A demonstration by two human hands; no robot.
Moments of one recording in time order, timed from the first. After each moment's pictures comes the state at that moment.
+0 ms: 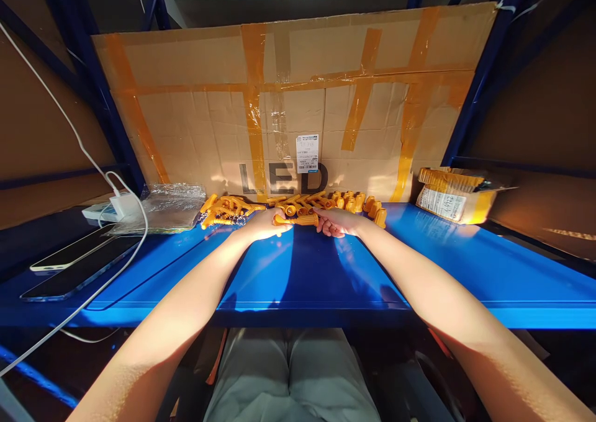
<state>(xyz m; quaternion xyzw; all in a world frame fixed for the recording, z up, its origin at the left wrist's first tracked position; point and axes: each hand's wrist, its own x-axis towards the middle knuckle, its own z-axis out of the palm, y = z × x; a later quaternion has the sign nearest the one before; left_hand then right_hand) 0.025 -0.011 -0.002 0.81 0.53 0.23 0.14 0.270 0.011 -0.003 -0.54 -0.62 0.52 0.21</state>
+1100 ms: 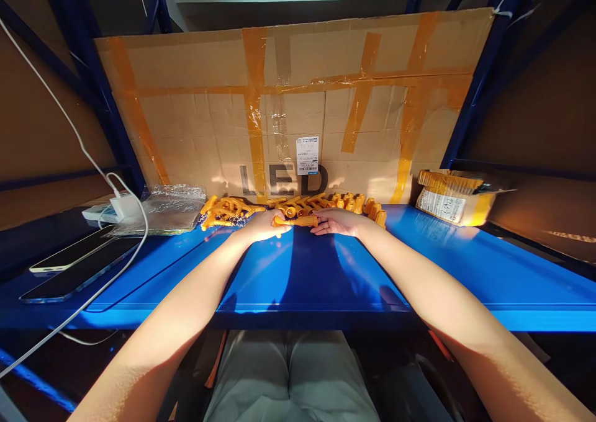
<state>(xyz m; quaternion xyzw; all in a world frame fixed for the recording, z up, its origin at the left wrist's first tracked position) 0.023 -0.010 -0.003 0.80 0.54 0.22 0.15 0.269 0.007 0.001 -0.43 -0.54 0.64 0.34</state>
